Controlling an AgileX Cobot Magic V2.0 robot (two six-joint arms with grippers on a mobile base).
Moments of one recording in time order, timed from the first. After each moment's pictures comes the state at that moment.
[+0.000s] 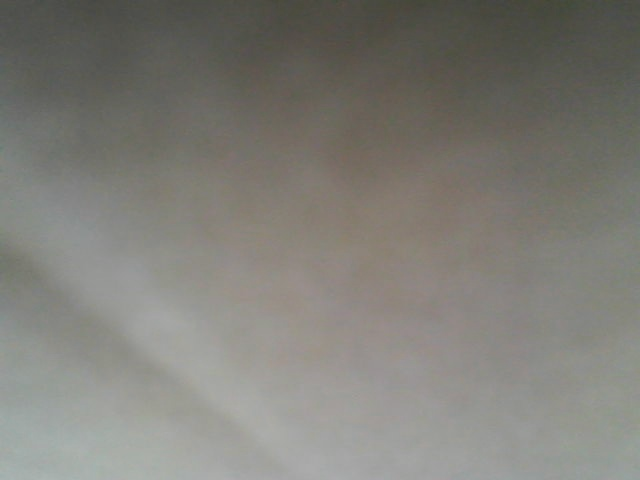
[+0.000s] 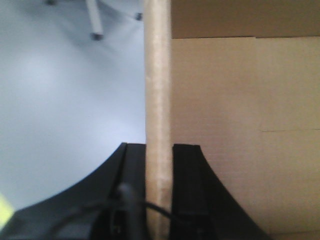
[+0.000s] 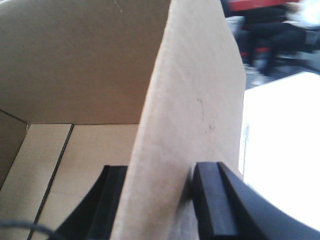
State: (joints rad) left arm -0.17 0.24 -0.59 -0.21 0.89 -0.04; right arm 0.08 0.22 -0.94 0.27 0.93 -0.08
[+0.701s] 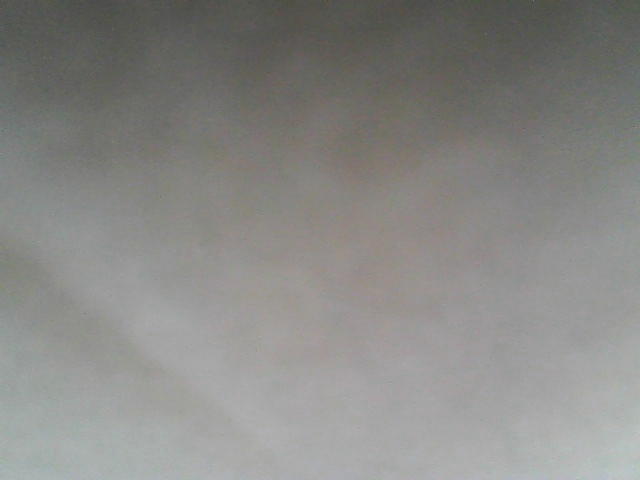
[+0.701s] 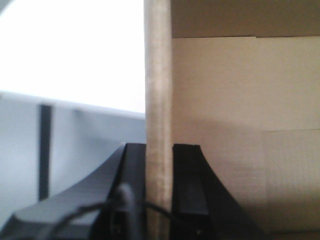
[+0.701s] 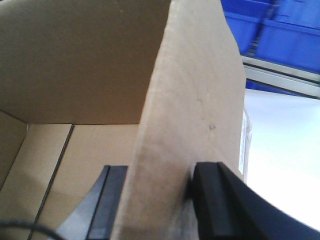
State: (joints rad) left arm -0.17 0.24 -0.59 -0.21 0.89 -0.04; right arm 0.08 0.22 -0.94 0.27 0.93 -0.08
